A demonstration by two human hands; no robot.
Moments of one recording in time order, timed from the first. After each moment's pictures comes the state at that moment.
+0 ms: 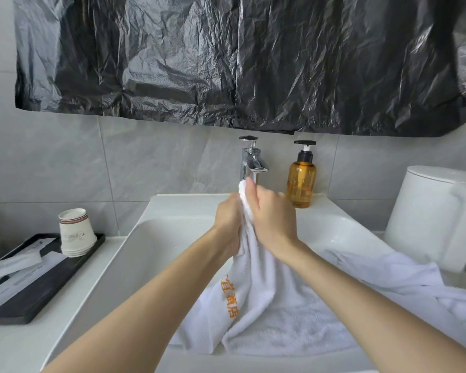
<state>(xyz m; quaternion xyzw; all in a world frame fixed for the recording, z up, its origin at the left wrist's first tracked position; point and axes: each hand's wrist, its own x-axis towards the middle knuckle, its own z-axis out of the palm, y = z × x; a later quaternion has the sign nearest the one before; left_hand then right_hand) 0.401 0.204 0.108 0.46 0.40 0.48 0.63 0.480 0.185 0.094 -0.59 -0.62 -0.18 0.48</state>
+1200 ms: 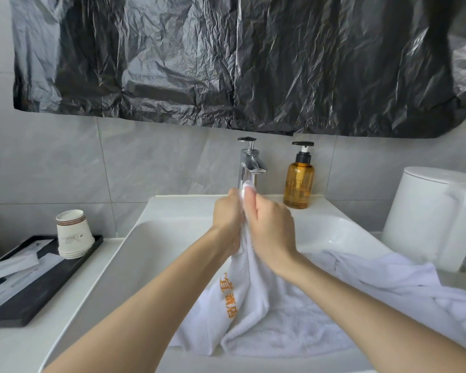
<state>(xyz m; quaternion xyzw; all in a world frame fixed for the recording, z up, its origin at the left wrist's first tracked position) 0.403 0.202 0.111 0.49 0.42 0.48 0.59 0.470 0.171 0.090 -0.59 -0.60 -0.14 0.52</state>
